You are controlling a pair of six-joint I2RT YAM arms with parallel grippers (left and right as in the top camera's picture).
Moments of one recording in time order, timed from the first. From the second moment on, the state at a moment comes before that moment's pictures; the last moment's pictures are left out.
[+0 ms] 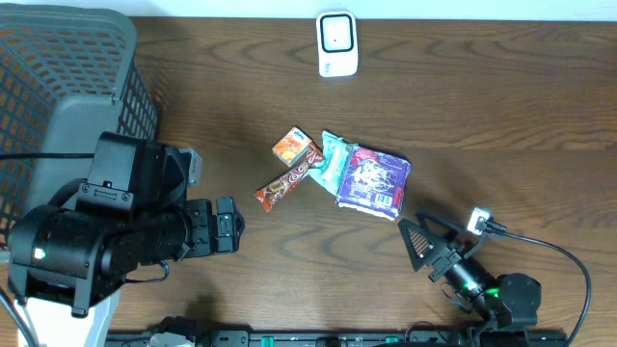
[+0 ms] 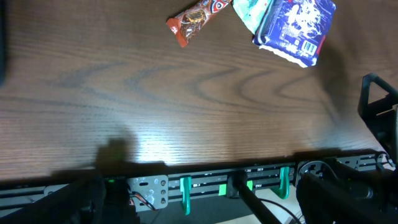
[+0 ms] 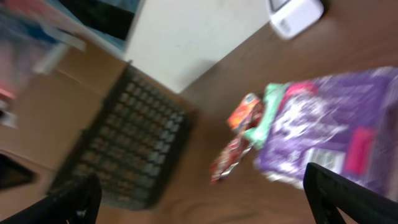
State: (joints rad) left arm -0.23 1.12 1.60 -1.69 0.23 -0.33; right arm 0.02 0.02 0.01 -0.03 -0.69 0.93
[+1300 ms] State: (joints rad) left arm -0.23 1.12 1.60 -1.69 0.23 -0.33; right arm 0.02 1.11 1.03 -0.92 -0.51 0.35
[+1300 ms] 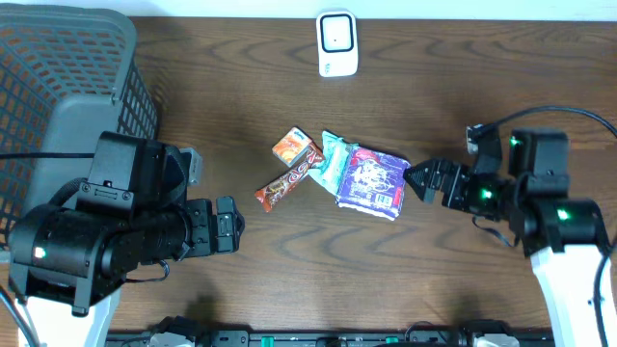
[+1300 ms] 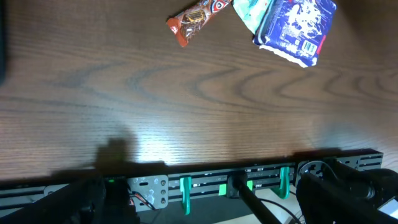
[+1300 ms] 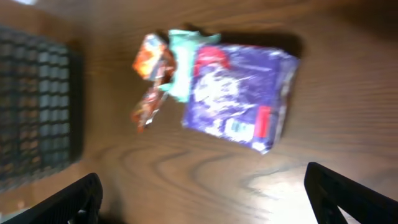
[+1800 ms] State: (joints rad) left arm -0.23 1.12 1.60 -1.69 0.23 -0.33; right arm 0.02 1.54 1.03 -0.77 -0.43 0.26
